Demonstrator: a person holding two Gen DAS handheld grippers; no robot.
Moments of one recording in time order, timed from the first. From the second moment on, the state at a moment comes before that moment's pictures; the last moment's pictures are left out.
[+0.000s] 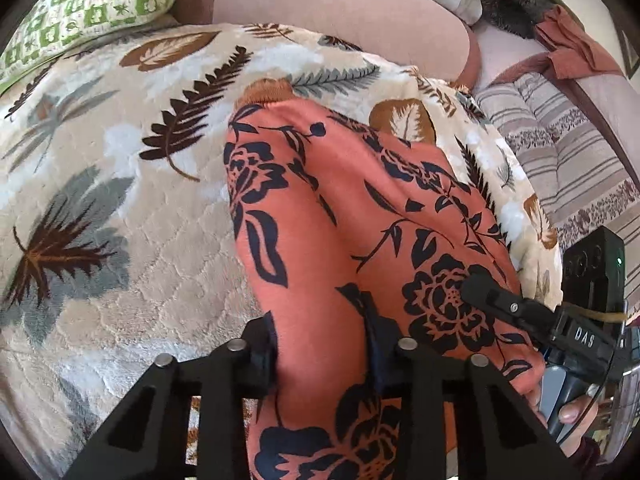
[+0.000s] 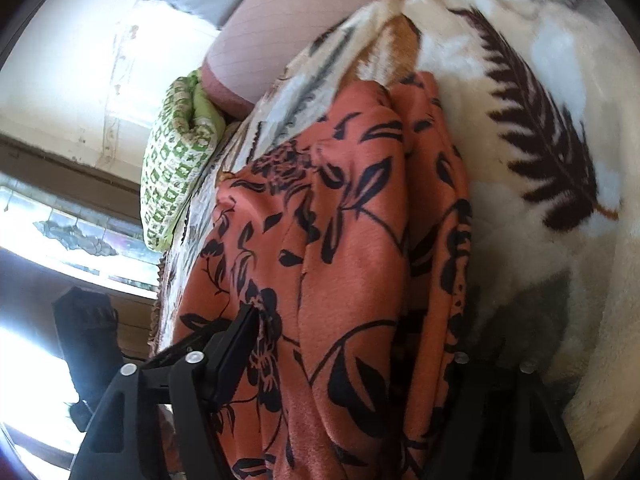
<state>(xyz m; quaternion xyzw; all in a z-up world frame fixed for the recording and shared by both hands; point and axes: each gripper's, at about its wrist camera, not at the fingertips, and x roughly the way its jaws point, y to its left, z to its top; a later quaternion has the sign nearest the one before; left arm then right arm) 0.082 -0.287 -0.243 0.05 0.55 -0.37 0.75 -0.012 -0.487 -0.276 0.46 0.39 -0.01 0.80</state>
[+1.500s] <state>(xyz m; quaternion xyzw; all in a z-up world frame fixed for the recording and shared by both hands) 0.121 -0.184 -0.183 0.11 0.42 -0.24 0.87 0.072 -0.369 -0.206 0.34 0.30 0.08 0.89</state>
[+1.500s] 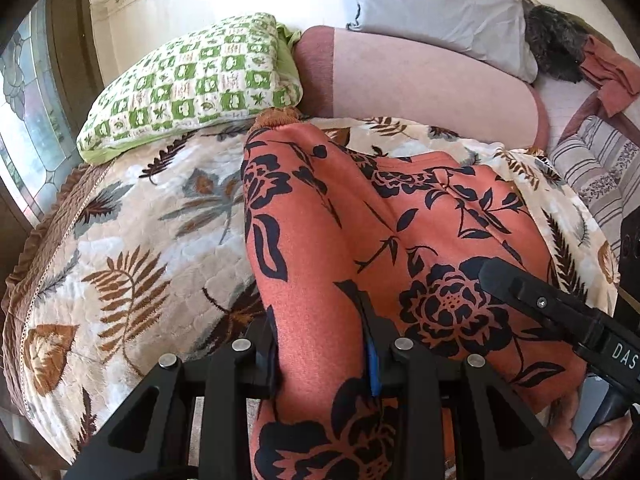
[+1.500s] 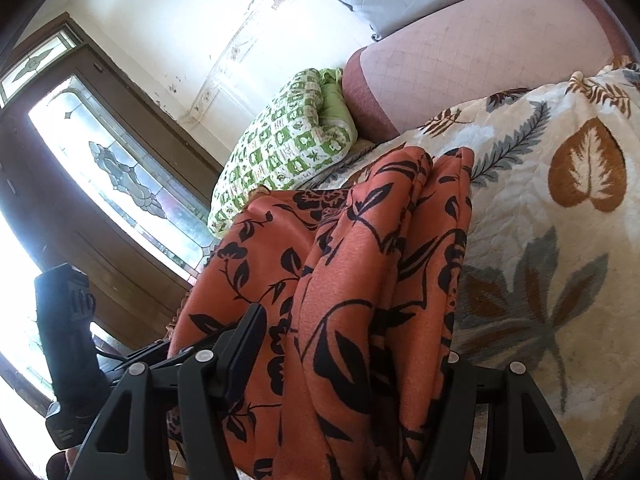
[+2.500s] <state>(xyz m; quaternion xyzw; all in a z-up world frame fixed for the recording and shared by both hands) 0.130 -0.180 -0.224 0.17 0.45 -0.18 0.86 0.102 -0.382 -0.276 0.38 0.42 0.03 0.82</state>
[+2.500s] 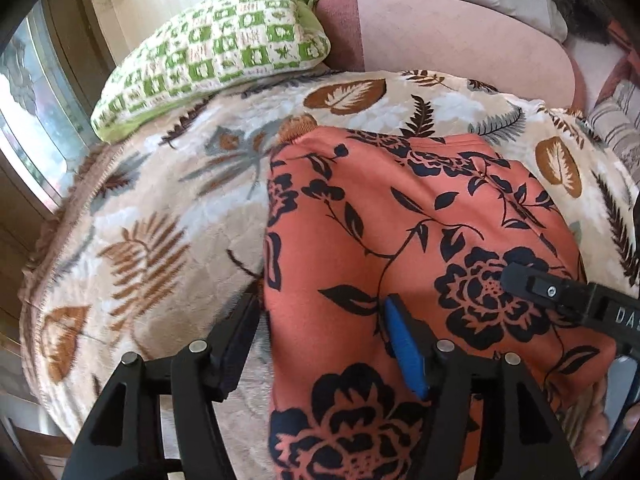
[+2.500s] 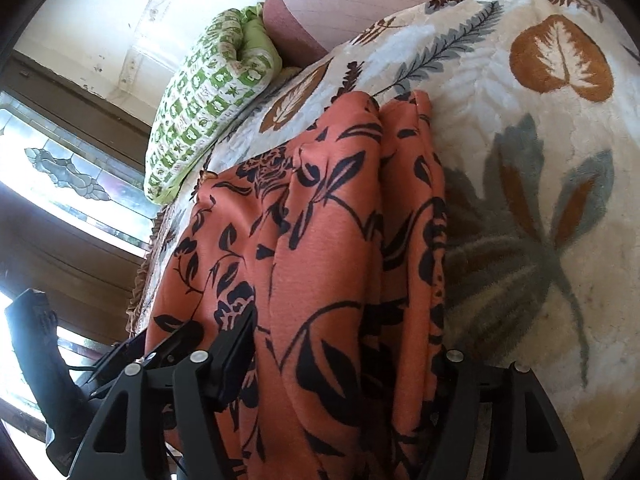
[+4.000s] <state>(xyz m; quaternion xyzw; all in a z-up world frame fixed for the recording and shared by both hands) 0.093 -0.121 -0.193 0.19 0.42 -0.12 0.88 0.026 -0.366 -0.221 0.34 0.37 0.09 0.86</state>
